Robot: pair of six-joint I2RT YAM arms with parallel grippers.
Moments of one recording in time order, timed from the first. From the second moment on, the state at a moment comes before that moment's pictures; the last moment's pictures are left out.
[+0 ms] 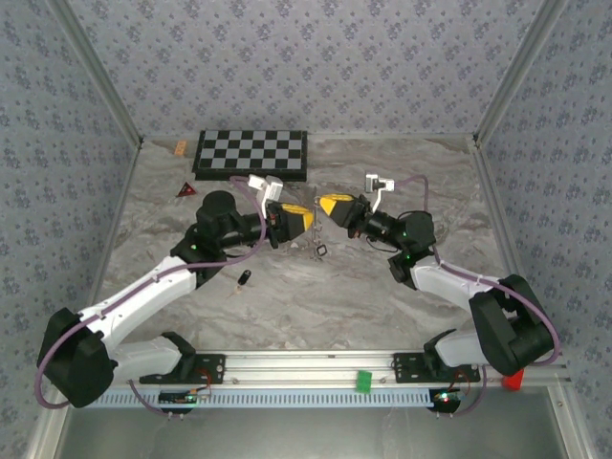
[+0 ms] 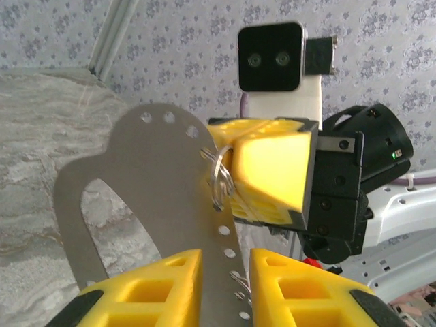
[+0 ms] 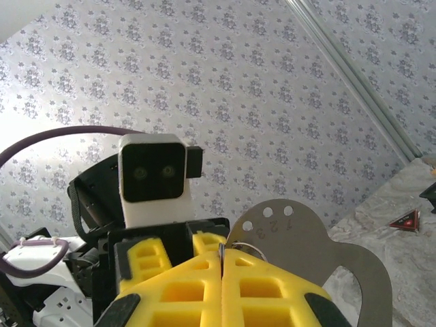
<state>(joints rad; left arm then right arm) -0.68 1.15 0.81 0.26 0.59 -0.55 0.49 1.34 0.57 1.22 -0.70 0.96</state>
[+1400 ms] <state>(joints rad) -0.74 1.18 0.81 0.15 0.49 -0.52 0.50 1.28 0.57 1.00 -0.64 0.78</state>
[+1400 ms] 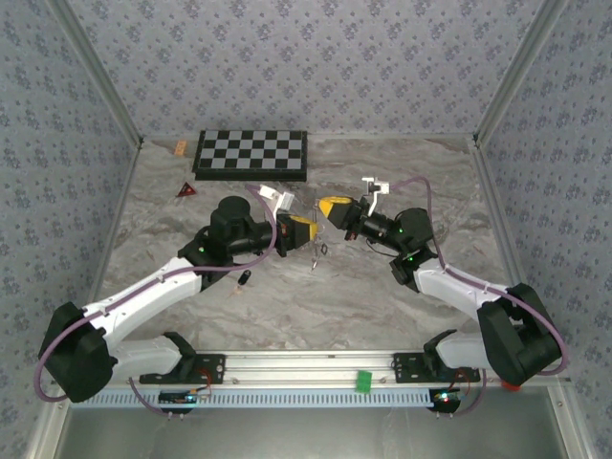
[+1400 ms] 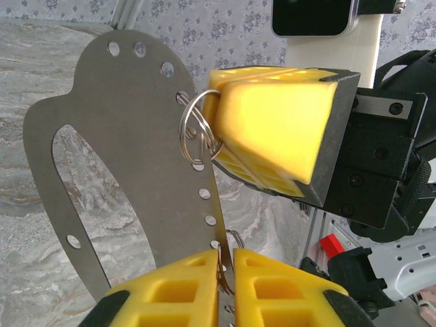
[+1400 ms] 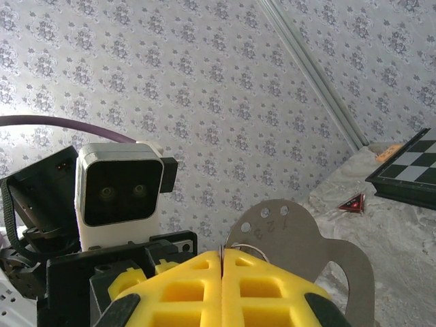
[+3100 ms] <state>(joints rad) -0.74 1.21 0.81 0.12 0.46 -0.59 0.50 1.22 0.57 0.81 -0.60 0.65</state>
